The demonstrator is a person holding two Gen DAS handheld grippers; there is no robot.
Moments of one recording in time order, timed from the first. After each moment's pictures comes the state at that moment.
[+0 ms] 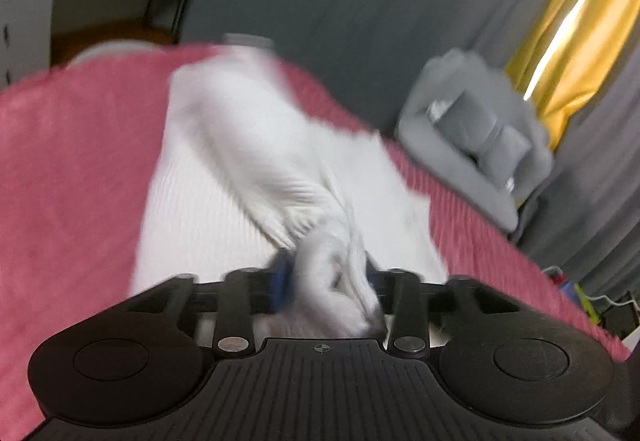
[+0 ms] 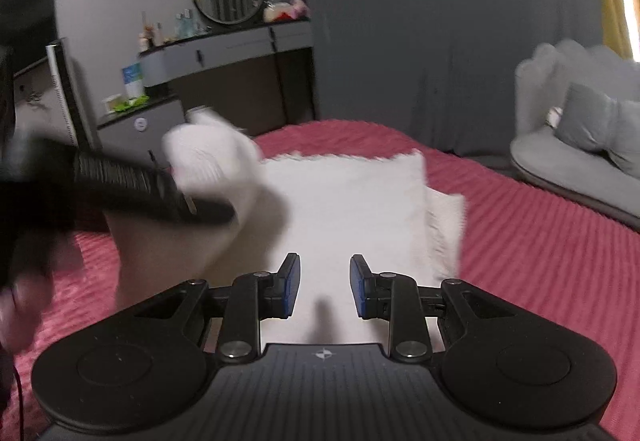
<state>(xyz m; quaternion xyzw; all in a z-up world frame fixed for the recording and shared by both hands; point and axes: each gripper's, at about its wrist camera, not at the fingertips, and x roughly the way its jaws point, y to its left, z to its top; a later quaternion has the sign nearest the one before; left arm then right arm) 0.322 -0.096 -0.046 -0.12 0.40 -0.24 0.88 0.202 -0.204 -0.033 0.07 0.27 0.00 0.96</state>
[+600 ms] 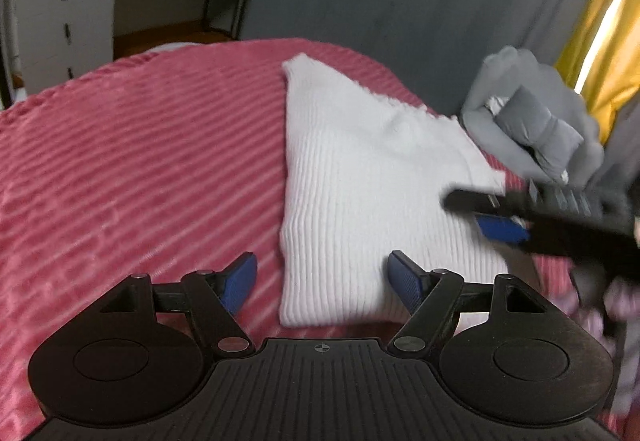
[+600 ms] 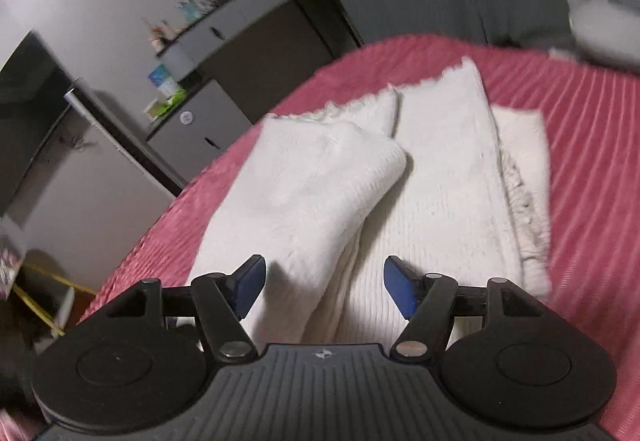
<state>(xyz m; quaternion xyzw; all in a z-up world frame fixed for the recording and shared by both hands) 0.289 -0.036 -0.067 -0.09 0.40 -0.17 0.90 0.290 -0.238 -0.056 0.26 0.37 0.11 0.88</state>
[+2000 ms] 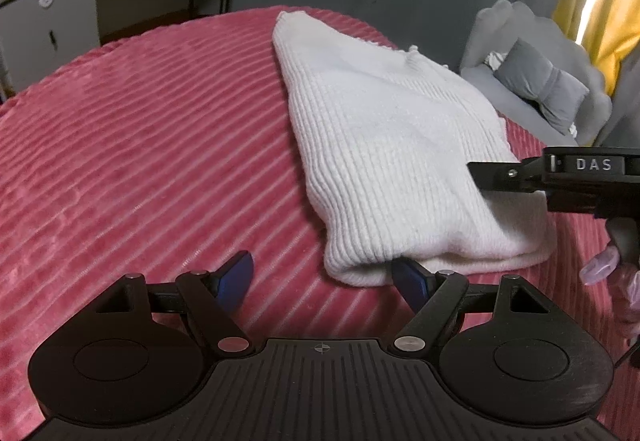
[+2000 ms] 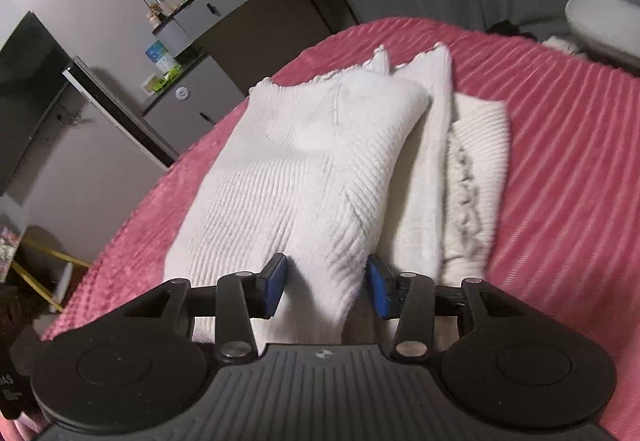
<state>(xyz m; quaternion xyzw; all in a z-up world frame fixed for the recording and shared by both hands) 0.287 -0.075 -0.082 -0.04 0.43 -0.16 0.89 0.271 -0.262 -0.058 0.23 0.40 0.13 0.88</state>
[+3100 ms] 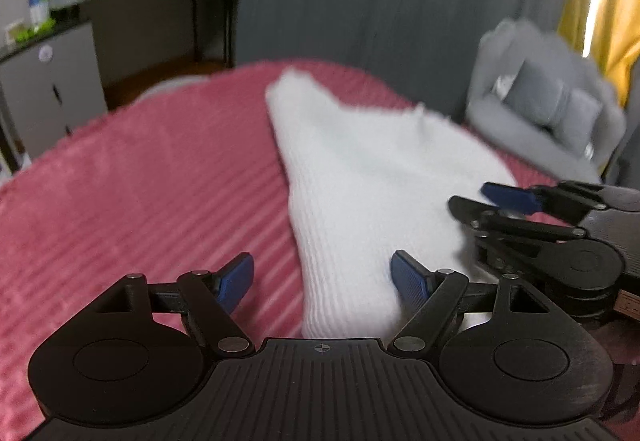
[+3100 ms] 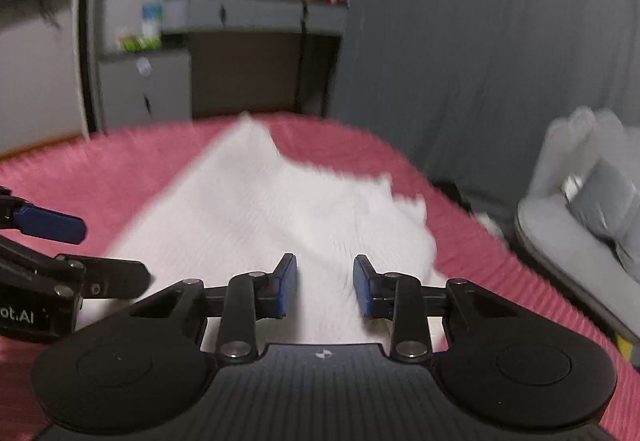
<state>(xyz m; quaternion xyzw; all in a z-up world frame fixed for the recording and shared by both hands) 0.323 -0.130 -0.064 0.00 0.38 -0.14 0.91 0.287 -0.195 -0.040 -0.08 0.30 0.02 0.95</state>
